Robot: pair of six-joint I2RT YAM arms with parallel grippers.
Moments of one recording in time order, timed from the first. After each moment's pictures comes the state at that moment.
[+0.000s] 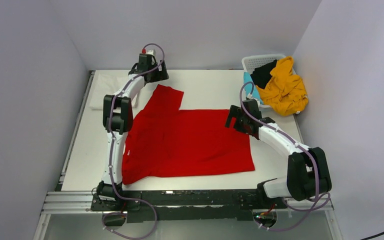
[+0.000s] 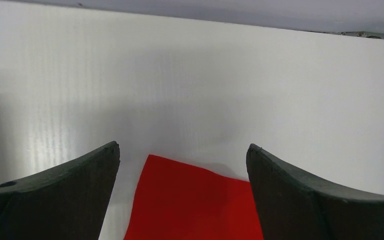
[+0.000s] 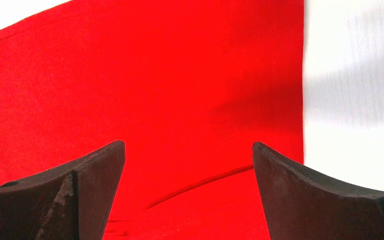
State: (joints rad) left arm -0.18 2.51 2.22 -0.33 0.11 -0.32; right arm 0.27 1.36 0.79 -0.30 0.09 0.53
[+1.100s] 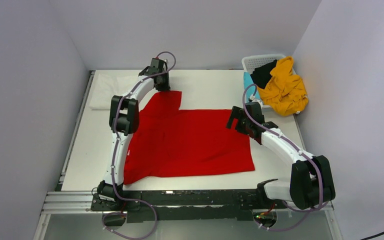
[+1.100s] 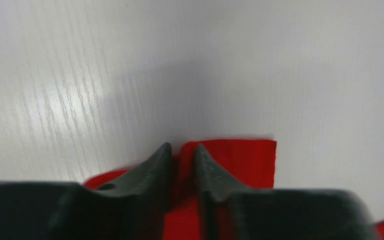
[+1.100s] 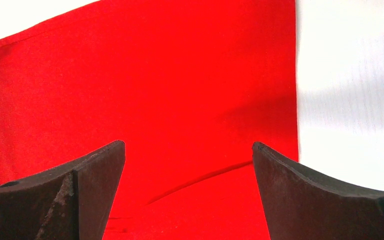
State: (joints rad) left arm -0.26 2.55 2.24 -0.53 0.11 -0.32; right arm 0.26 1.28 0.73 -0.26 0.10 0.52
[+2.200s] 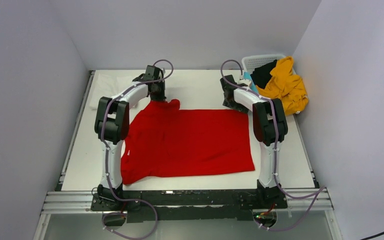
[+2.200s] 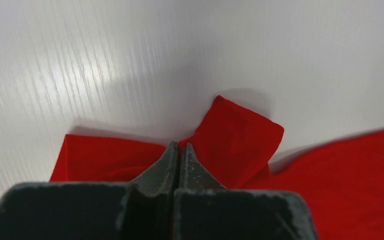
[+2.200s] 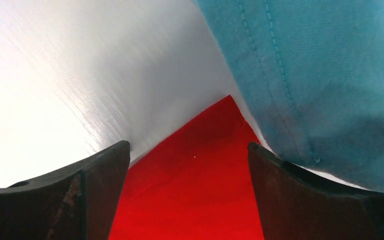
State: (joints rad) left arm -0.28 2.21 1.76 -0.47 0.10 -0.29; right arm 0.28 2.14 1.57 -0.63 0.60 0.69
